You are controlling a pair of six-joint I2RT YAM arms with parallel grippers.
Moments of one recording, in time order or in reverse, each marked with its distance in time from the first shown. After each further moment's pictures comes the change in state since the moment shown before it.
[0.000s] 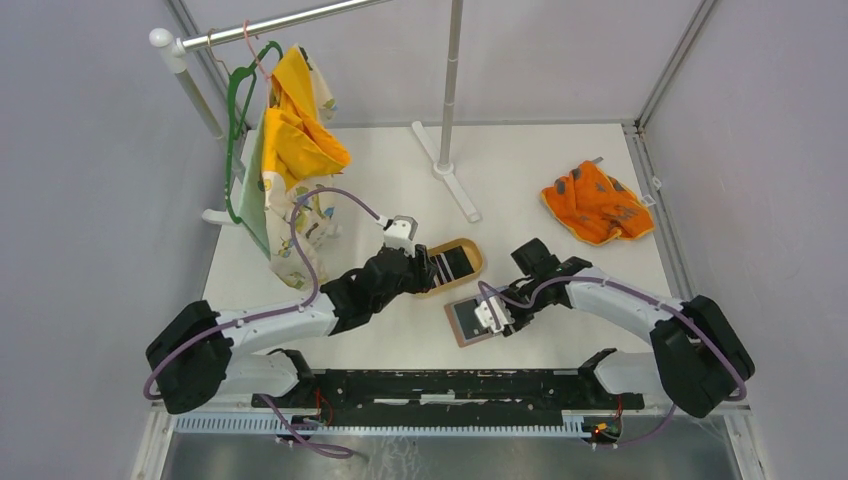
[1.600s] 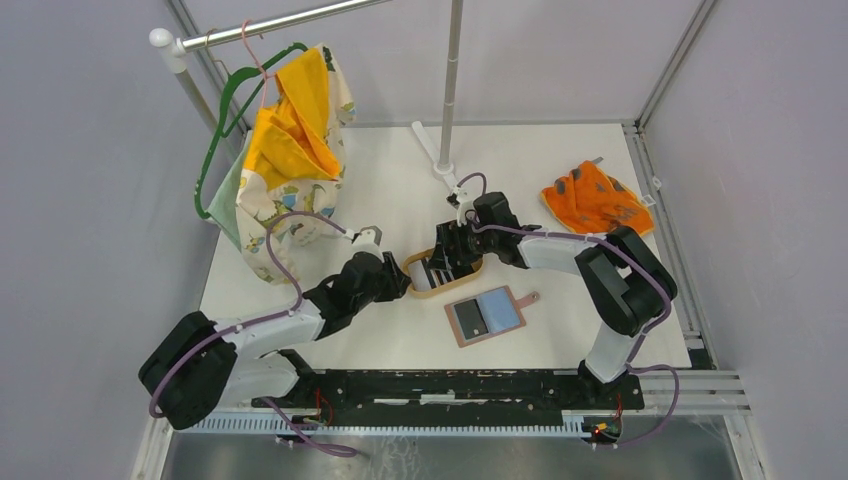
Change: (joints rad) left arm 0.229 -0.027 -0.164 -0.031 0.175 -0.220; right arm -0.013 0.445 0.317 0.705 0.201 1.804
